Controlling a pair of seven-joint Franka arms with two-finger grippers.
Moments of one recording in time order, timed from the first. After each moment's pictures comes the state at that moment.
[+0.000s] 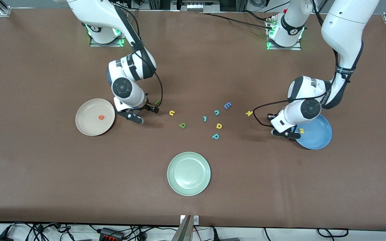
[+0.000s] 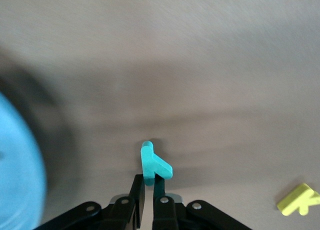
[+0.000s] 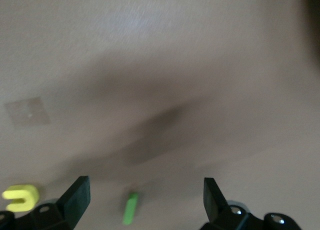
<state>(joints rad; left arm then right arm) 0.02 0.50 -0.20 -2.05 0.07 2.34 -0.11 0.73 0.48 -0.19 -2.03 0.24 2.35 0.85</state>
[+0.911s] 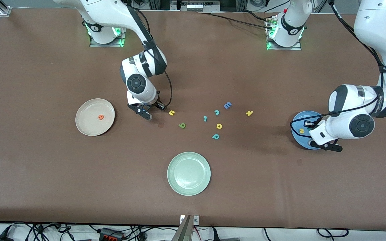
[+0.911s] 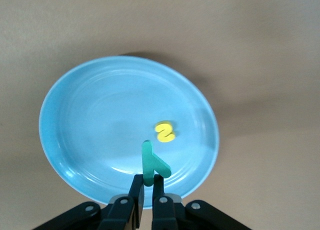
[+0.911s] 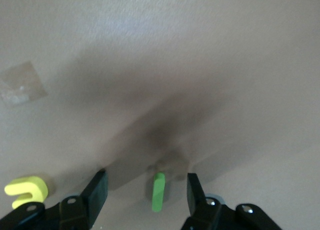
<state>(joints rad) 0.19 0.53 -0.19 -1.77 0.20 1.97 0.07 0.80 0.53 -0.19 -2.03 0.31 2.41 0.97</state>
